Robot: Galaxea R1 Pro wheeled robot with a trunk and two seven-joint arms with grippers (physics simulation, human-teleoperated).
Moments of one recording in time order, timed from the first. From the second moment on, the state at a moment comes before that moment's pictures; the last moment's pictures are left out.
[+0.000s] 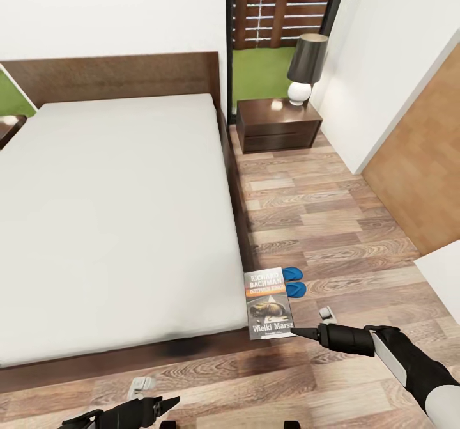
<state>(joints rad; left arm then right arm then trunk) -0.50 0.18 -0.17 -0.12 0.39 0.03 -0.97 -0.58 -0.37 0.27 -0.66 -0.51 0.62 1.25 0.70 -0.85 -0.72</state>
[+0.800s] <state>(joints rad) -0.50 0.18 -0.17 -0.12 0.39 0.03 -0.97 -0.58 -0.48 0.27 -0.66 -0.50 0.61 1.25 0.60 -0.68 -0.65</state>
